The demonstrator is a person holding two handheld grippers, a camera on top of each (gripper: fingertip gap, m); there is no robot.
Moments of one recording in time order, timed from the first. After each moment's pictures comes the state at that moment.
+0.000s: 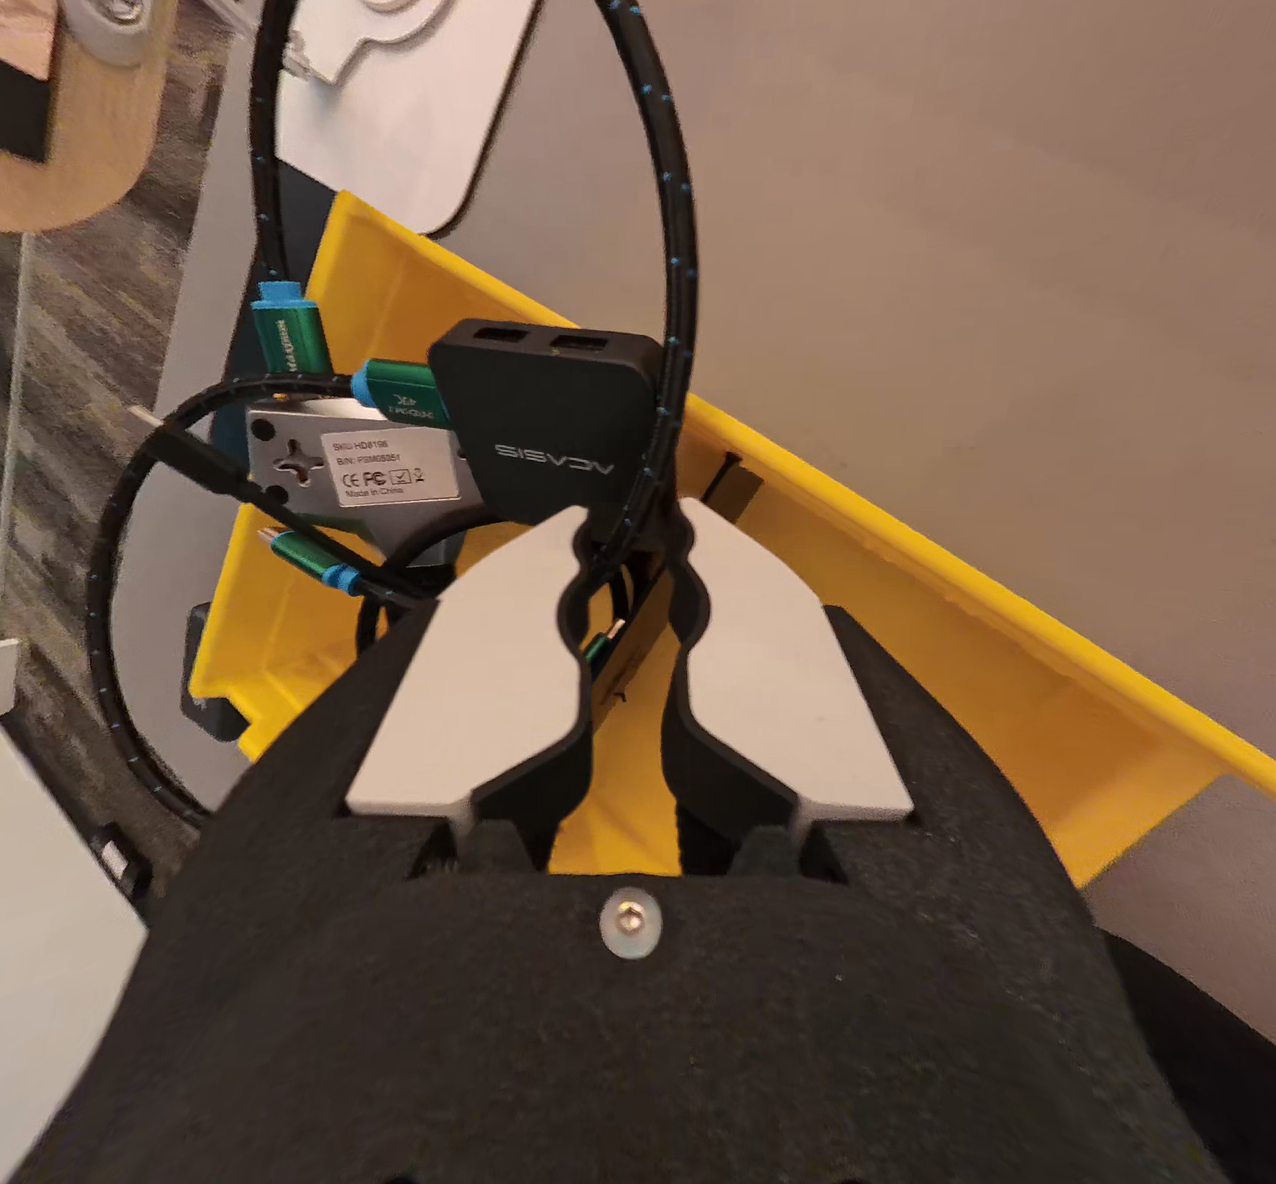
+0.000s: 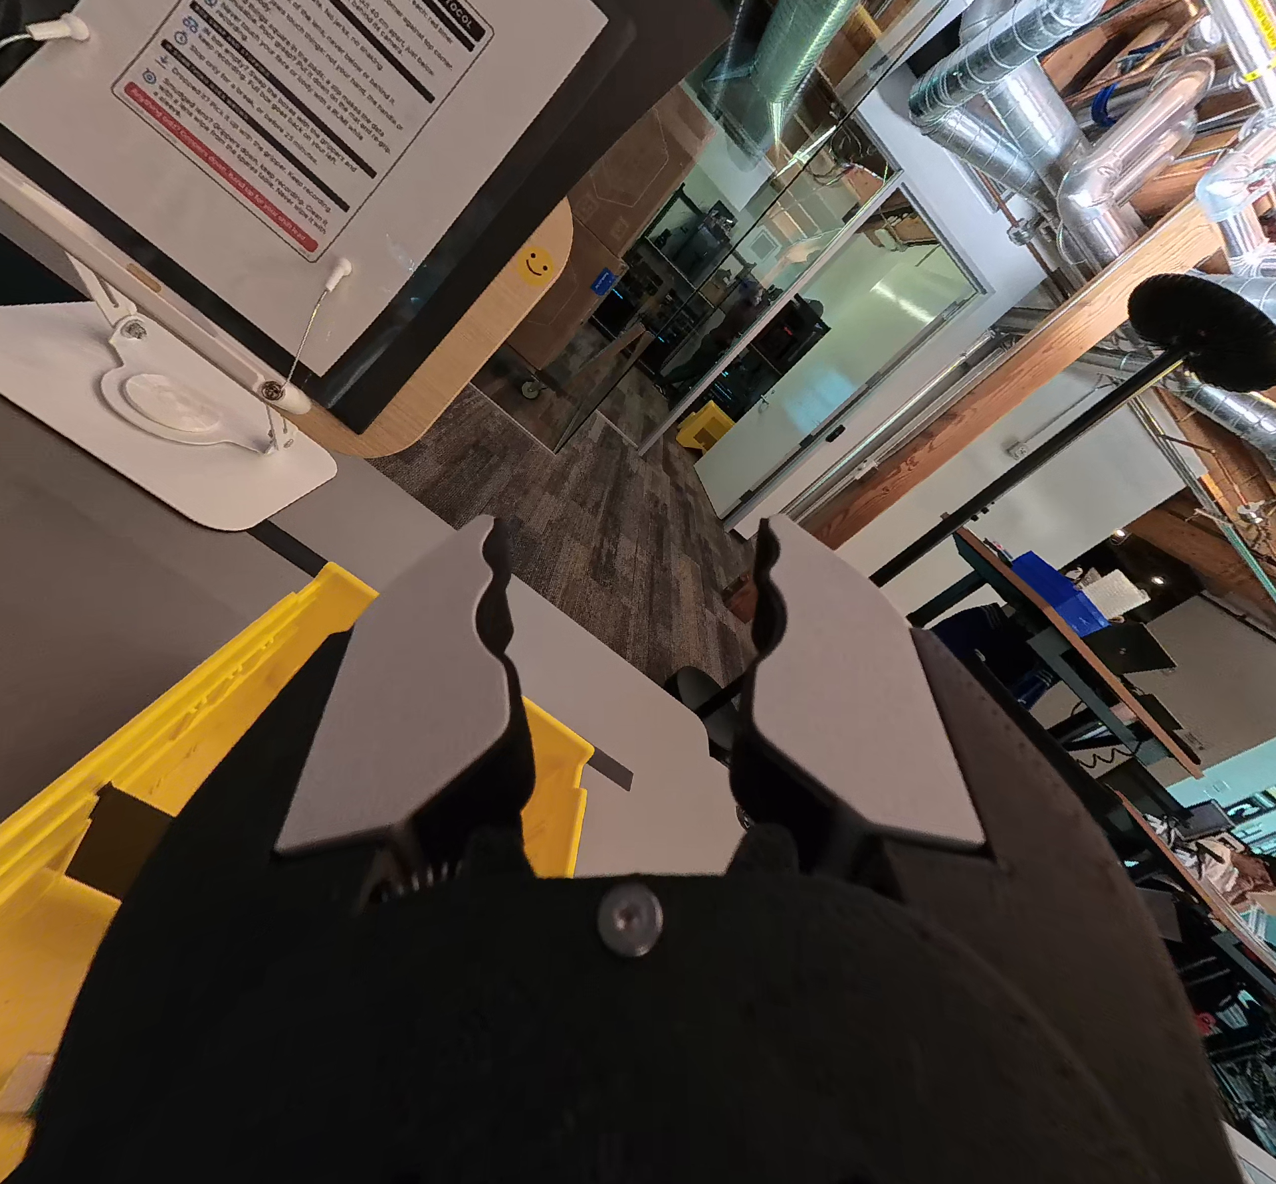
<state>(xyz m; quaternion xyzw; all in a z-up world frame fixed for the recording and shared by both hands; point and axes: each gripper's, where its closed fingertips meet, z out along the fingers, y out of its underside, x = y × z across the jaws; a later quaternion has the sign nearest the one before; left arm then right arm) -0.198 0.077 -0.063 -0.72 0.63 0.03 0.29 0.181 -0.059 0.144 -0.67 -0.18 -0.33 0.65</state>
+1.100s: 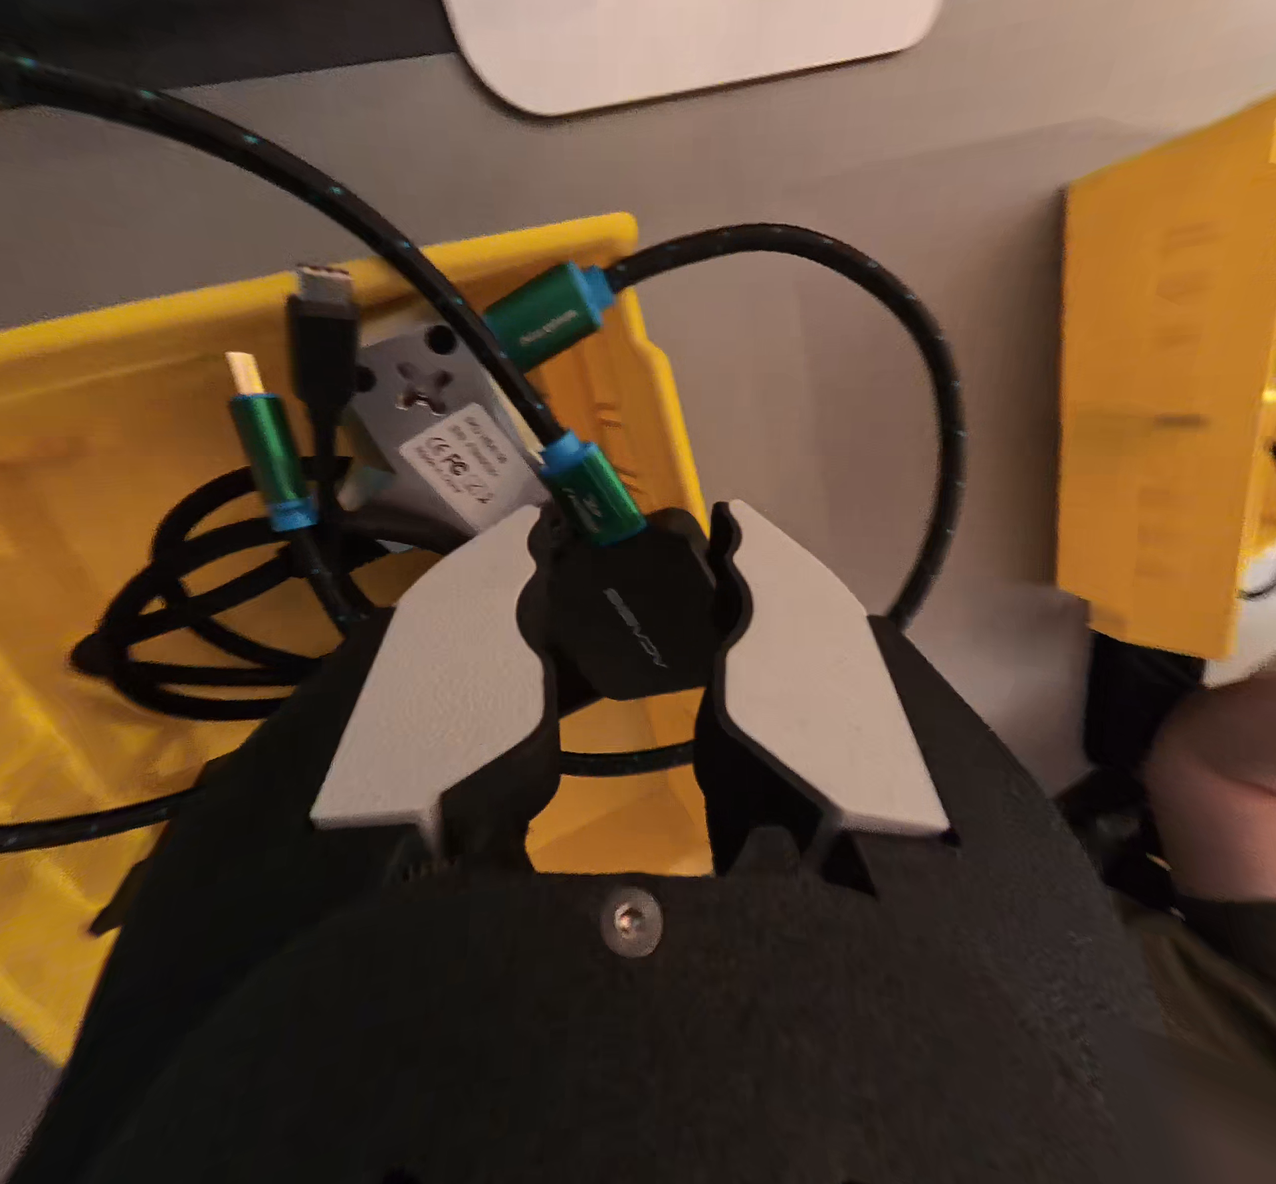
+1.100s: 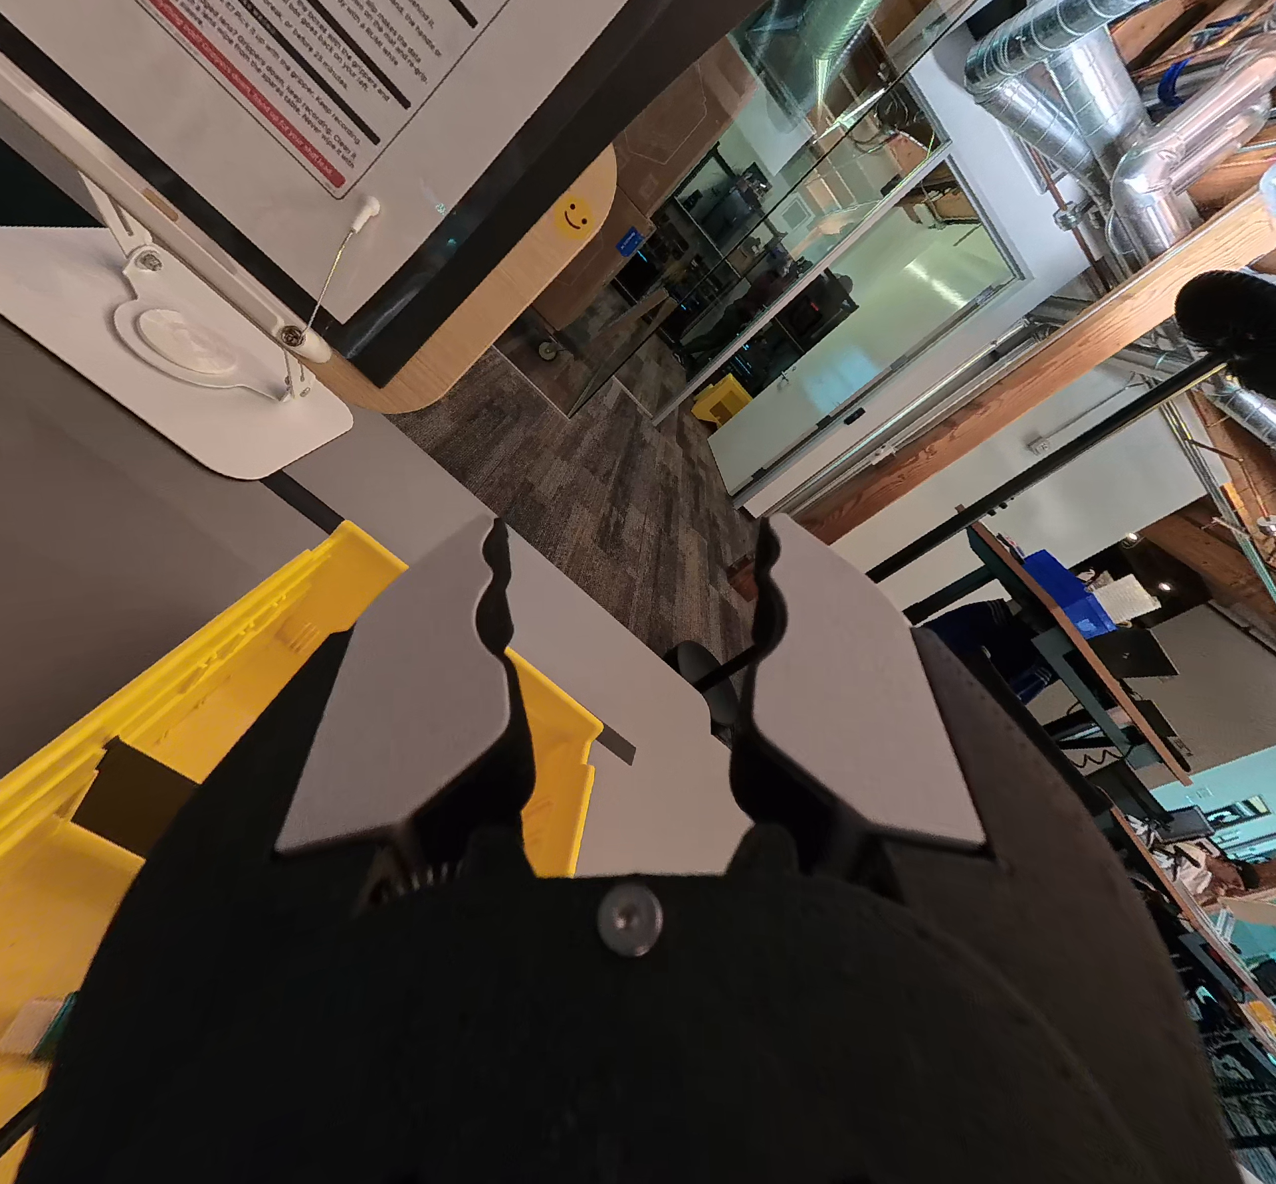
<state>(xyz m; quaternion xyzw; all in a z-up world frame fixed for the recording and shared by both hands) -0.172 0.134 -0.048 -0.94 0.27 -0.19 0.09 0.179 -0.049 0.127 -0.69 -0.20 -0.33 0.61</state>
